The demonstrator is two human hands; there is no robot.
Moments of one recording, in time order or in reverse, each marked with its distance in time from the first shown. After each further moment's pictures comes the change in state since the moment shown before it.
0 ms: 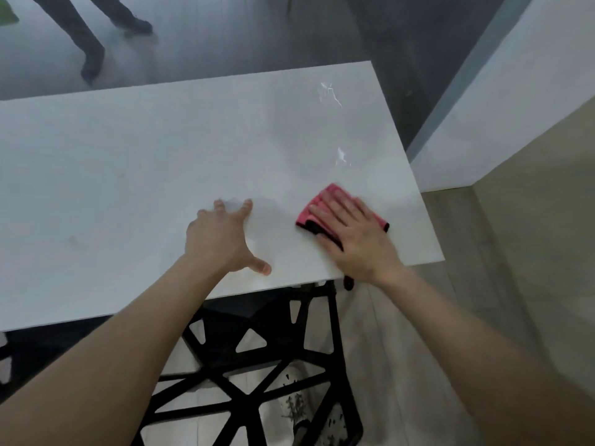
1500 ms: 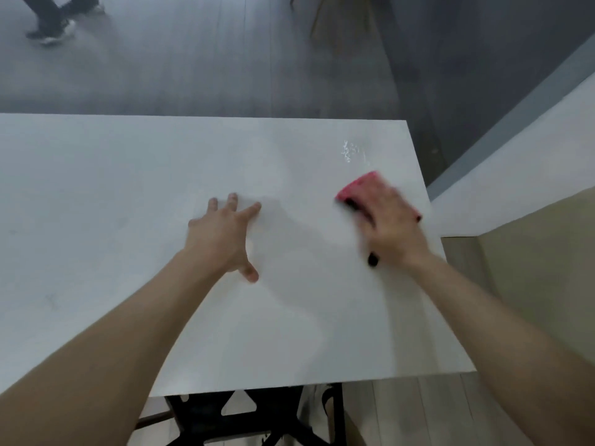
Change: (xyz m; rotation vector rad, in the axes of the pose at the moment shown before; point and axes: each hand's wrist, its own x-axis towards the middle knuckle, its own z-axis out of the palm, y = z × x) left_hand 0.108 -0.034 -0.062 -0.129 -0.022 0.045; right_hand 0.161 0.083 -0.038 0.054 0.097 -0.031
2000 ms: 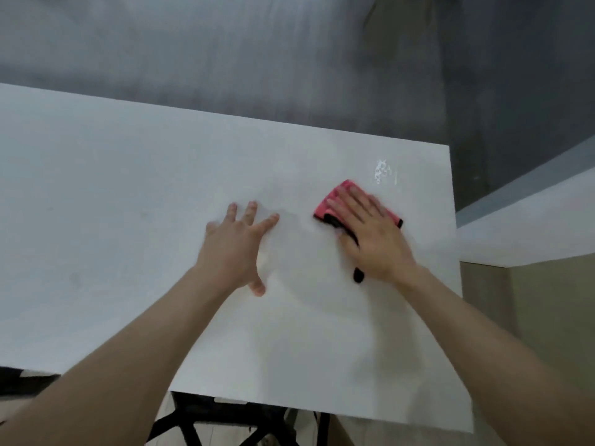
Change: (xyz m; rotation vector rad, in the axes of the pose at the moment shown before) left_hand 0.002 0.002 0.001 -0.003 -0.003 -0.038; right_hand 0.050 -0.027 0.018 -0.045 -0.122 -0.236
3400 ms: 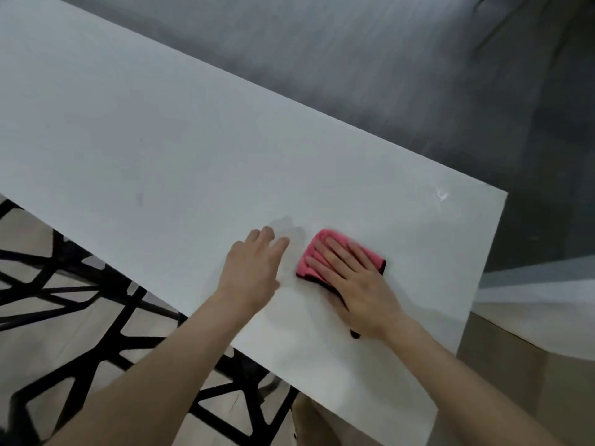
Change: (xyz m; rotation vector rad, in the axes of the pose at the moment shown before) left_hand -0.075 0.057 0.041 -0.158 0.178 -0.267; right_hand -0.045 -0.020 0.025 0.063 -0.112 -0.590
